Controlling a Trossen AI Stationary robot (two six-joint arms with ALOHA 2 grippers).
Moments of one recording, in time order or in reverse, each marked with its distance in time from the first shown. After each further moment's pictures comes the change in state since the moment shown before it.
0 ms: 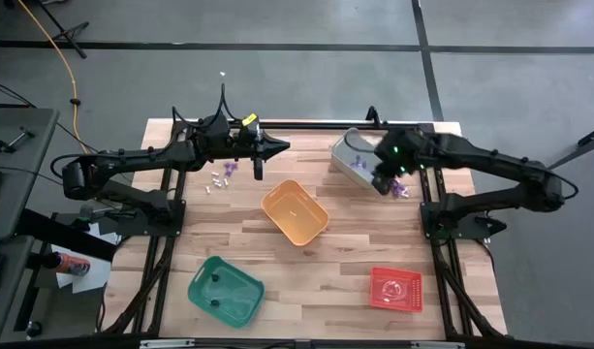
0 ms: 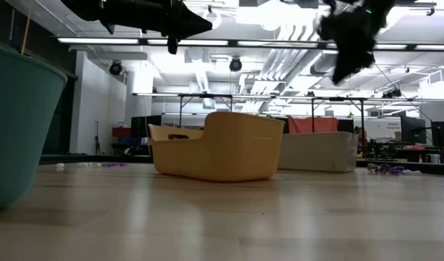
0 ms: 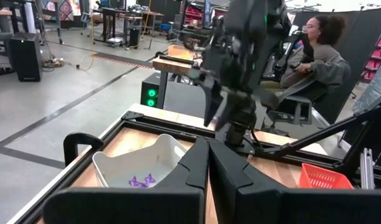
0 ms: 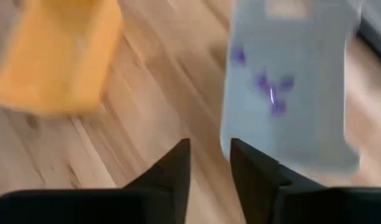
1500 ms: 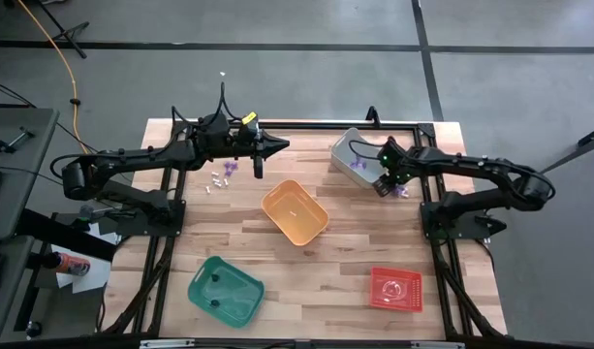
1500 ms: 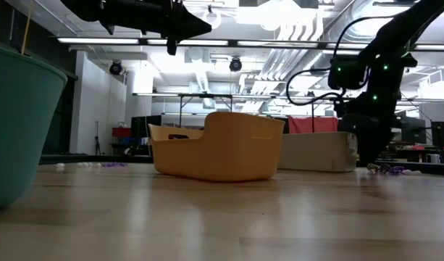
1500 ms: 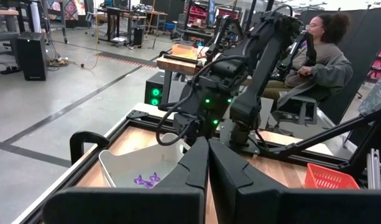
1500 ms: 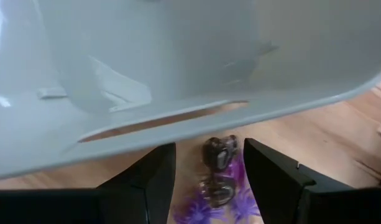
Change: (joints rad) left arm 0.014 0.000 0.000 -0.006 -0.003 0.004; right arm -0.289 0.163 -0.444 0.332 0.085 0.008
